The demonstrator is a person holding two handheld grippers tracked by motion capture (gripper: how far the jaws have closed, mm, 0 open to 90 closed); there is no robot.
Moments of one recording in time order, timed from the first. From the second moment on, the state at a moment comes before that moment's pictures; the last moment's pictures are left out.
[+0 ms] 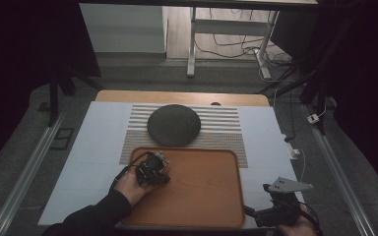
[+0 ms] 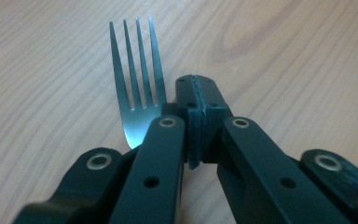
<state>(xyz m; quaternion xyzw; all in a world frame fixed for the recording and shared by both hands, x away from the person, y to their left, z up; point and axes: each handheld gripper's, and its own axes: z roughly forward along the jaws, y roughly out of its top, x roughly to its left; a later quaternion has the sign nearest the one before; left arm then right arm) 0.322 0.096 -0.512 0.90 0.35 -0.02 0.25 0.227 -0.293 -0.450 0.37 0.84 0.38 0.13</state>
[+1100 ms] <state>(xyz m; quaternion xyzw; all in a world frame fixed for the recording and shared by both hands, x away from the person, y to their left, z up) 0.347 0.174 -0.511 0.85 0.47 0.00 0.25 0.227 -0.293 -0.450 0.37 0.84 0.38 0.12</state>
